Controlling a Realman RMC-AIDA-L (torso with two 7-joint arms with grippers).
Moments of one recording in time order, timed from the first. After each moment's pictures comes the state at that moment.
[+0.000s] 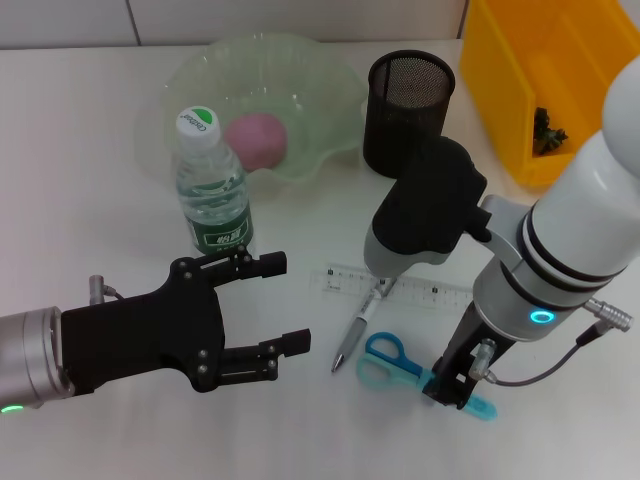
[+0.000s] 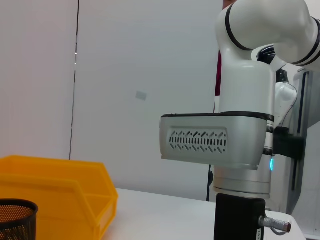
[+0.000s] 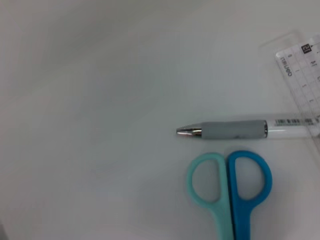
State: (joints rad) left arm -0.27 -2.06 1.18 0.59 1.48 1.67 -0.97; right arm 0.60 2.09 -1.92 -1.38 -2.53 -1.56 2.81
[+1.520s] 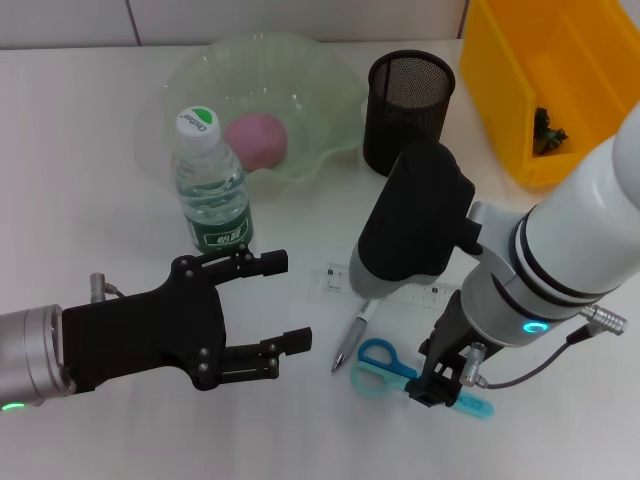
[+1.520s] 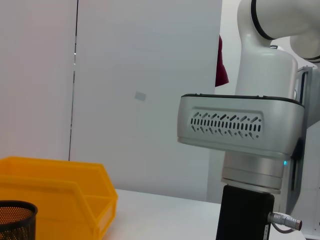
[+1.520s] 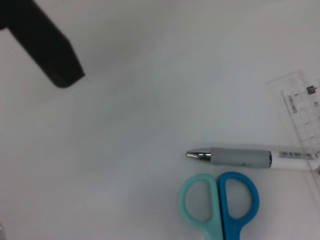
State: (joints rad) left arm -0.28 -2.06 1.18 0.59 1.48 1.67 -0.97; right arm 0.55 2.09 -1.99 -1.53 -2.59 -1.54 2.82
